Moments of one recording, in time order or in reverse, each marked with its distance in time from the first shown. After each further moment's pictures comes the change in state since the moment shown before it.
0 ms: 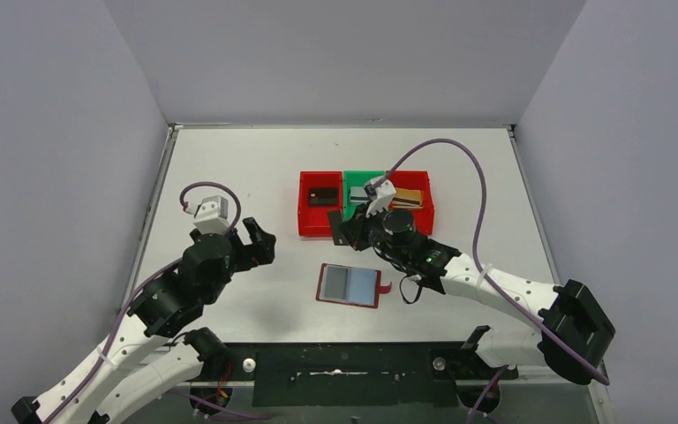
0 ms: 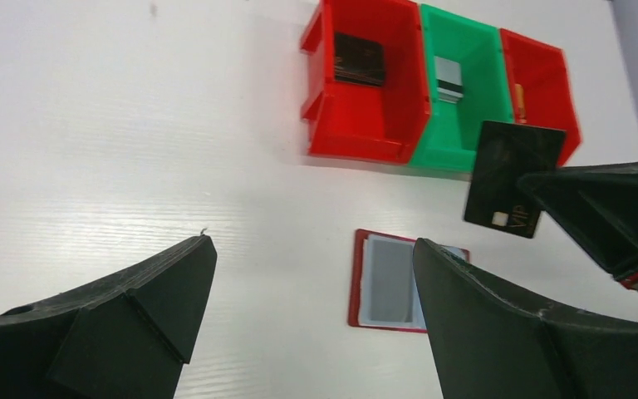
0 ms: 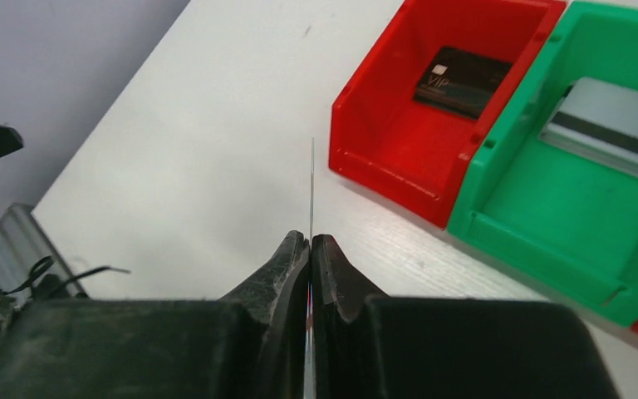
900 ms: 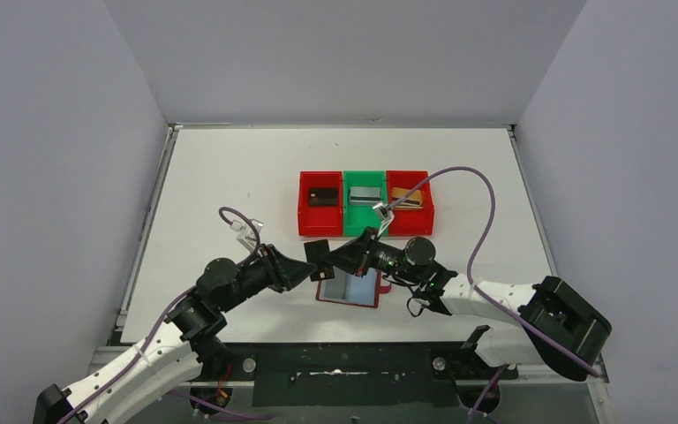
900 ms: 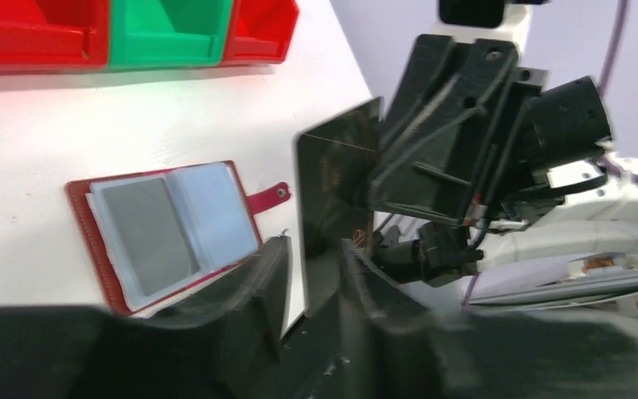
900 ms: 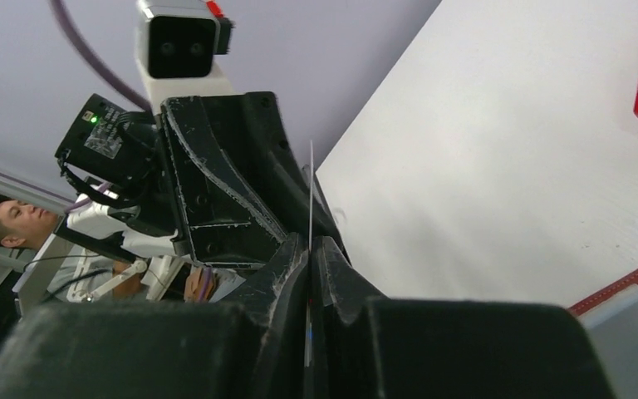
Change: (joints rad) left arm 0.000 -0.044 -0.464 0.753 0.618 -0.213; right arm -0.005 0.033 -0.305 0.667 -0.401 0.475
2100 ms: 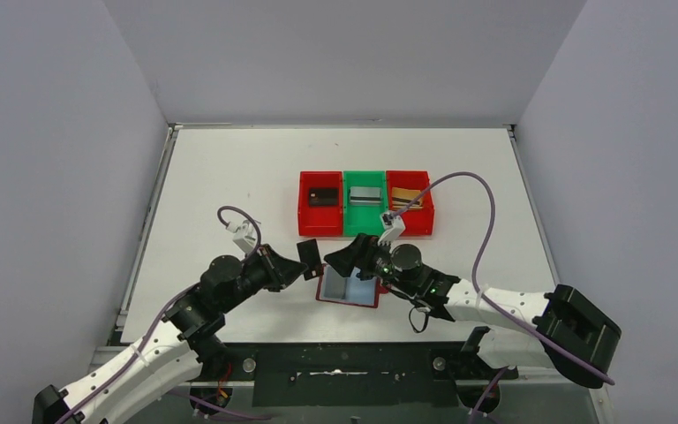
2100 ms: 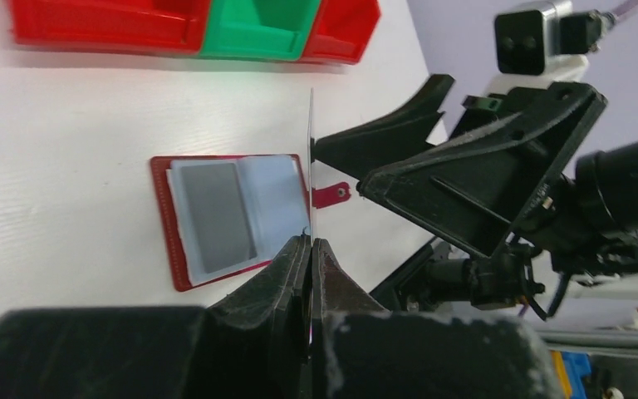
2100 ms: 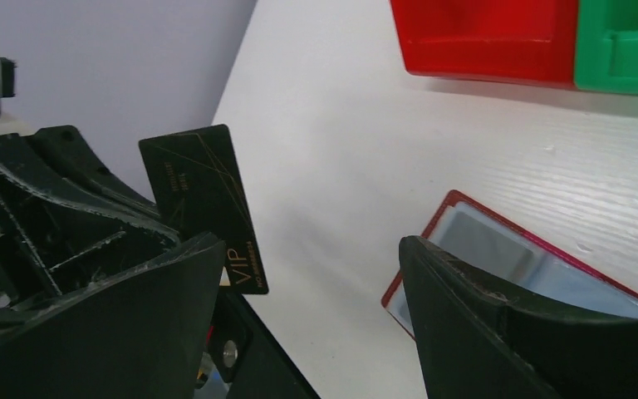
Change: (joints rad) left arm -0.005 -0.006 0.048 -0.215 -0.162 0.014; right arm 0.108 -0.083 0.023 -0.428 0.478 -0.070
